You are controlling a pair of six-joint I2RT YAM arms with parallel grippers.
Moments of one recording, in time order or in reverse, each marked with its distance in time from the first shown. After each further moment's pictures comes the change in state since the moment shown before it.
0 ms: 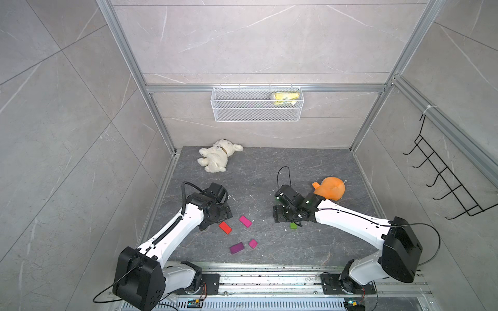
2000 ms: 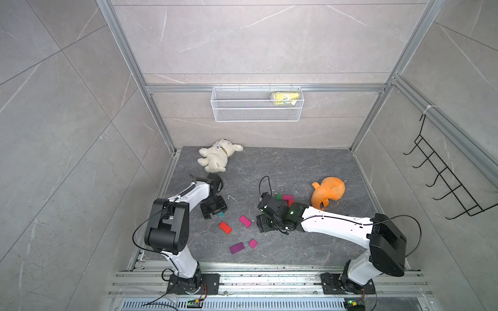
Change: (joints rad) left arm 0.218 0.455 0.176 0.080 0.122 0.167; right arm 0.163 0.081 0.035 0.135 0.017 -0.019
